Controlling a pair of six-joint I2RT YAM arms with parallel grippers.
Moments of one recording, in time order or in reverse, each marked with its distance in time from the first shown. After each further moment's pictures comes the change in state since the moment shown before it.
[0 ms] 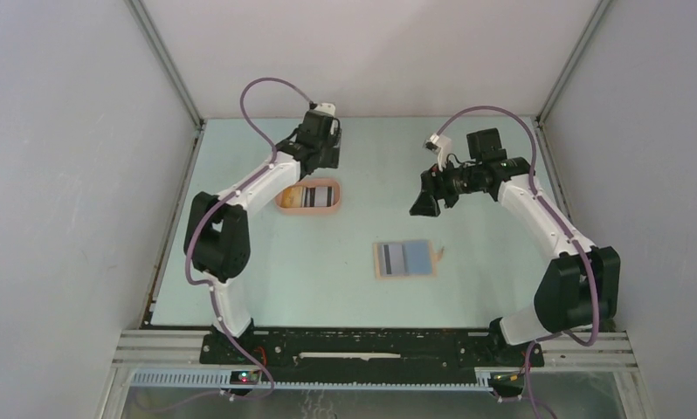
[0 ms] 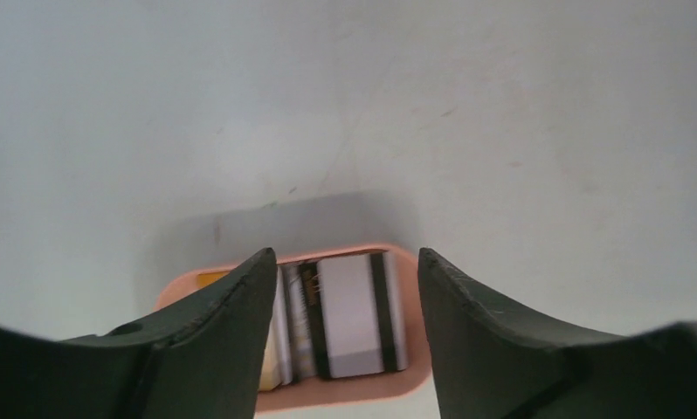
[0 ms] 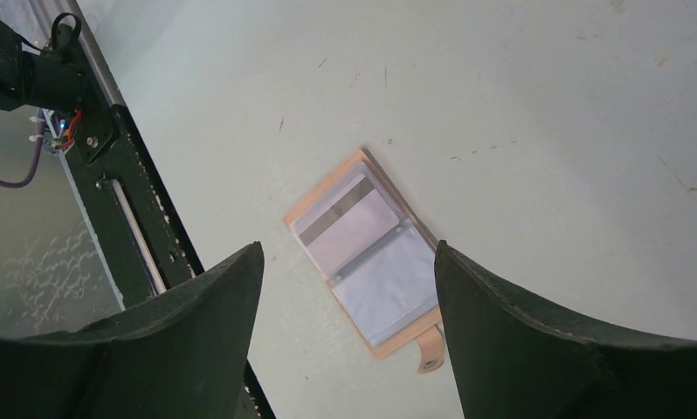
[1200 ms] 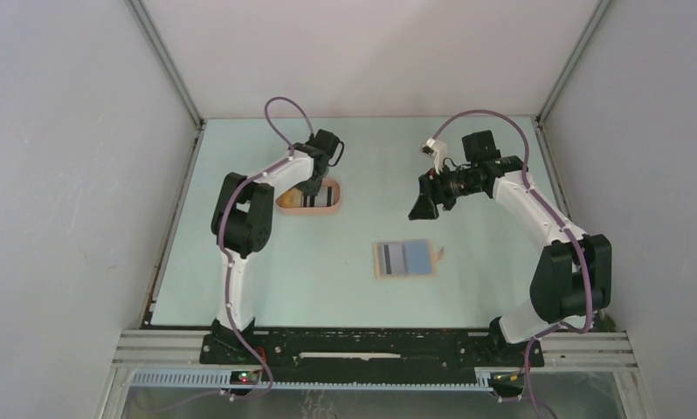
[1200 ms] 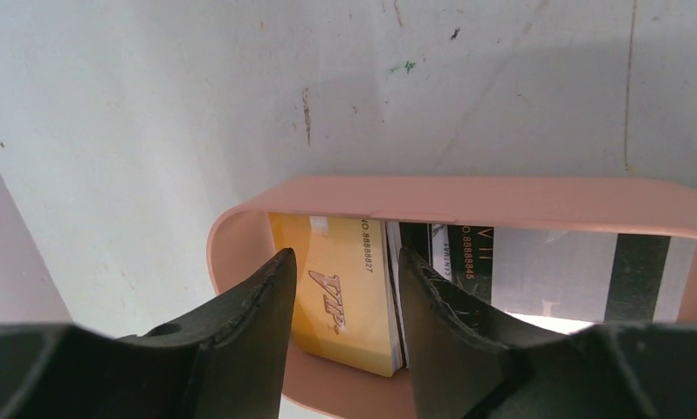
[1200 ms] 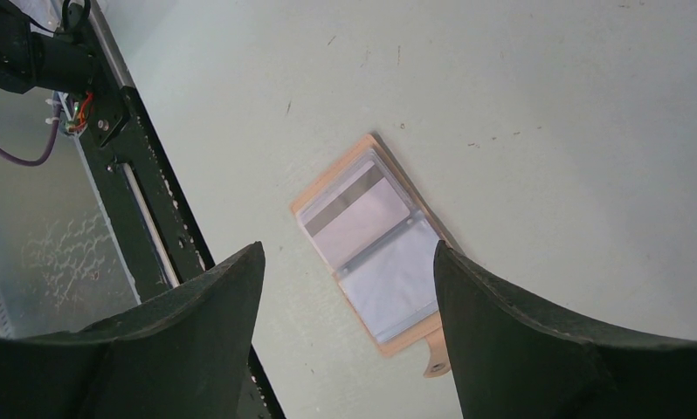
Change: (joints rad) left arm 0.048 0.279 0.089 -0.342 -0.262 0.084; right arm 0.000 0.076 0.000 -0.029 -0.037 -0.031
